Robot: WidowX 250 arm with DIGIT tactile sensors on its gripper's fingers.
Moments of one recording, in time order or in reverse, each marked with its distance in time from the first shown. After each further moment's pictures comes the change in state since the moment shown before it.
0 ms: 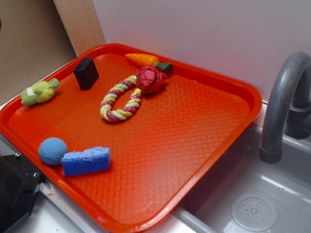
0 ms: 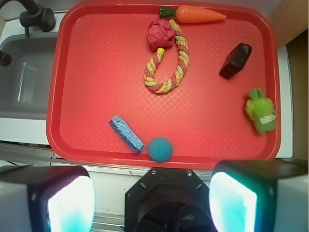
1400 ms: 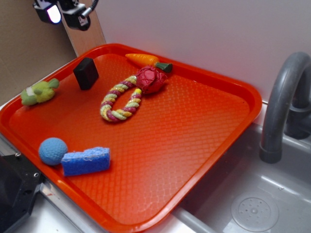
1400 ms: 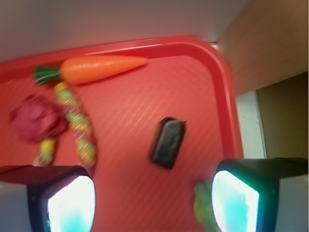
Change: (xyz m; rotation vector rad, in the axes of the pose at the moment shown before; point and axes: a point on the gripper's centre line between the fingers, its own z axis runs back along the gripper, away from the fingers) arm 0.130 0.141 -0.107 0.115 0.022 0.257
